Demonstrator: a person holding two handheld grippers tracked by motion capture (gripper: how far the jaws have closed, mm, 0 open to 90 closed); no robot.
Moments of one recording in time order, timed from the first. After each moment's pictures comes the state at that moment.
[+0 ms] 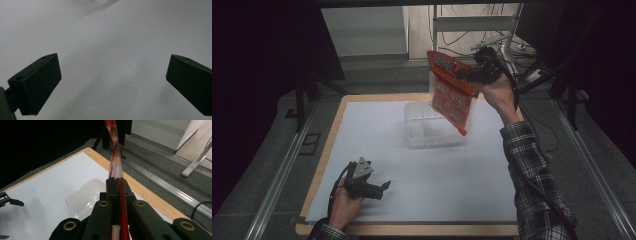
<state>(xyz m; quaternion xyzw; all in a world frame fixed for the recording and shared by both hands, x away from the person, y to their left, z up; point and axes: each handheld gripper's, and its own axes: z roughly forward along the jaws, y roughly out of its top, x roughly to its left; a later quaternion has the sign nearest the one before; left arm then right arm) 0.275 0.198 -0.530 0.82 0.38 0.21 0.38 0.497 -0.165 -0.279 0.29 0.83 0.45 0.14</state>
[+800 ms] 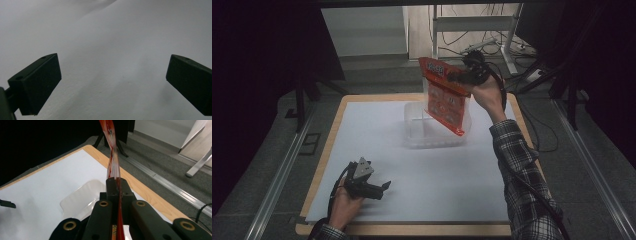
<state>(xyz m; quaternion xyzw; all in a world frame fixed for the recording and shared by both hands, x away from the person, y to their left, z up) 0.275 0.197 -0.531 0.82 0.38 0.21 0.38 0.518 -0.145 -0.303 0.28 0.84 0.44 0.13</state>
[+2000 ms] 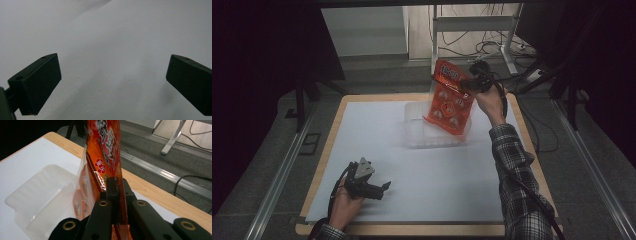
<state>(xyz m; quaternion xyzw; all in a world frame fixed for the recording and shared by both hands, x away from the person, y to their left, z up) 0.276 0.196 -0.532 0.83 0.38 0.21 0.37 0.553 -0.173 -0.356 0.38 0.82 0.39 0.17</state>
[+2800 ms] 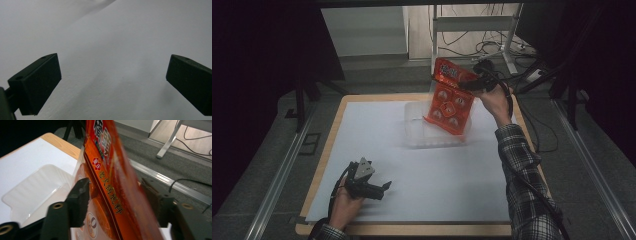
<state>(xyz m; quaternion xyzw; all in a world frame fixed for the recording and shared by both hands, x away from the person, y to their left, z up) 0.275 0.195 -0.531 0.82 0.37 0.21 0.37 0.549 -0.183 -0.348 0.37 0.82 0.39 0.19</state>
